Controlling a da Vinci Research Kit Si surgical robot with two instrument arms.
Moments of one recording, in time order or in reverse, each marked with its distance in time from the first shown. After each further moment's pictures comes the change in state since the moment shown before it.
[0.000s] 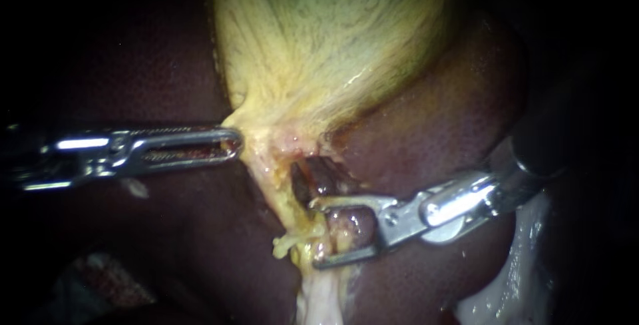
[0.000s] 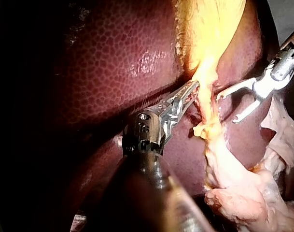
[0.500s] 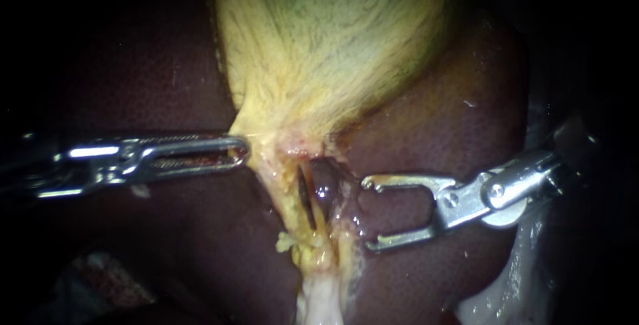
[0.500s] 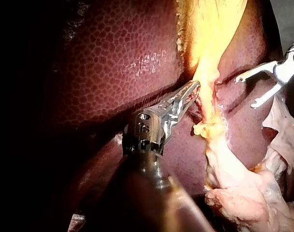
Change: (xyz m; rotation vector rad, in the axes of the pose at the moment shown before) right arm 0.003 0.000 -0.005 -0.016 0.001 -0.040; left arm 0.001 0.001 0.001 0.009 0.000 0.000
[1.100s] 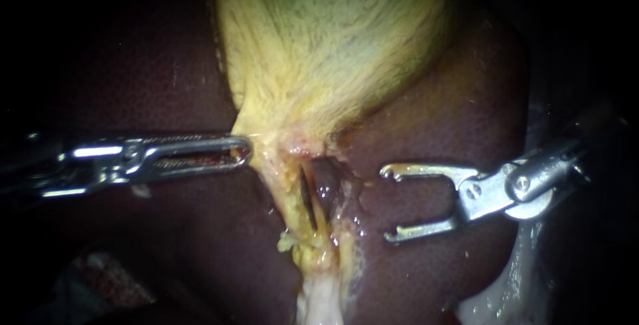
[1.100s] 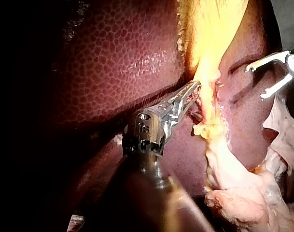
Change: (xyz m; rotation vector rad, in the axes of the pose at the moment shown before) right arm 0.001 0.001 -0.003 -0.028 -0.010 -0.046; left arm 0.000 0.000 0.001 0.003 0.000 -0.005
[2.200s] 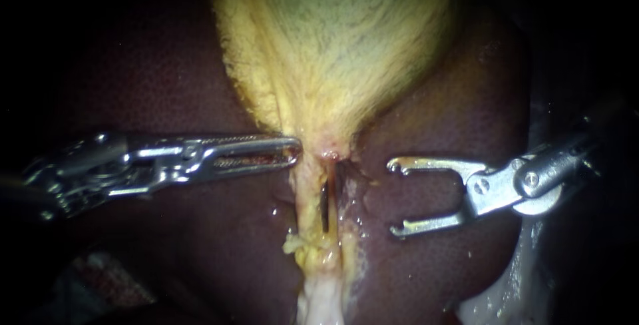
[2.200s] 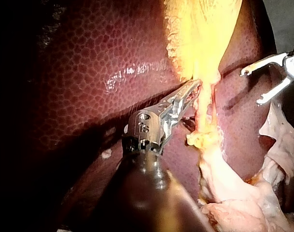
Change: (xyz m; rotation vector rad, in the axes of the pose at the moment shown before) right arm 0.000 0.000 0.000 -0.011 -0.005 0.006; left arm 0.003 0.001 0.007 0.013 0.046 0.016
